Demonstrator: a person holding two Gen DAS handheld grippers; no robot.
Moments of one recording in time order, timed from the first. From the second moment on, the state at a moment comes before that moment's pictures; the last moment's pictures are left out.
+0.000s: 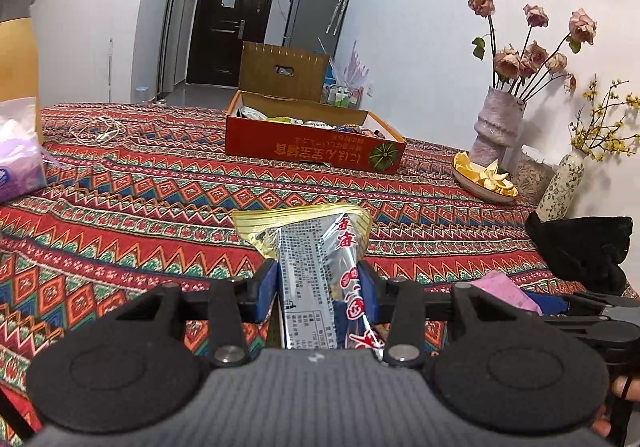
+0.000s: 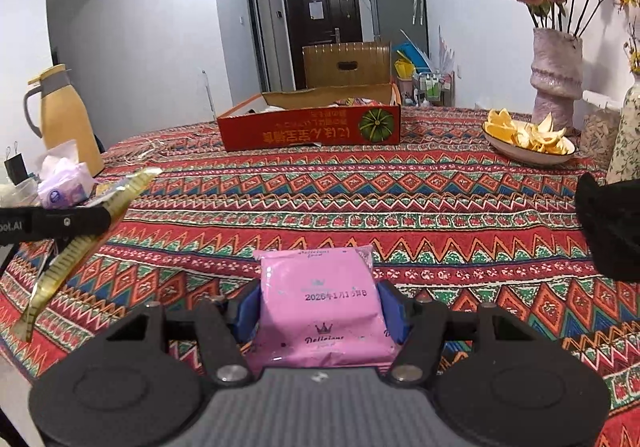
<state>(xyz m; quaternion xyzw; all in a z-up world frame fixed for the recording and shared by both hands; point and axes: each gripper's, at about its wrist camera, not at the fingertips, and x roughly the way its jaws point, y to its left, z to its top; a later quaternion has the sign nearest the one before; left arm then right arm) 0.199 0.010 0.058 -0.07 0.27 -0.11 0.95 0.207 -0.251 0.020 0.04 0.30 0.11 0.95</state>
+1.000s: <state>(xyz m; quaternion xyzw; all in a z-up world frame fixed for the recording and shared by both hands) 0.538 0.006 0.133 -0.02 0.23 -0.12 0.96 0.551 -0.250 0.117 0.05 0.23 0.19 0.95</state>
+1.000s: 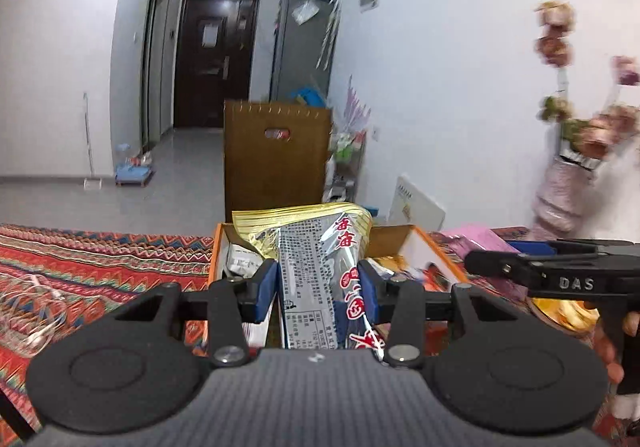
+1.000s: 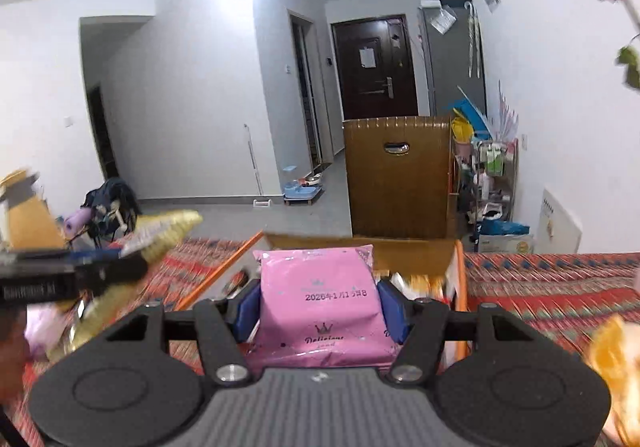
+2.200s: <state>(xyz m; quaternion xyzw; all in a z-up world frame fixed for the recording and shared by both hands) 0.690 0.004 0.102 0.02 0.35 -0.05 0.94 0.714 -0.214 0.087 -0.04 0.35 0.09 0.93</state>
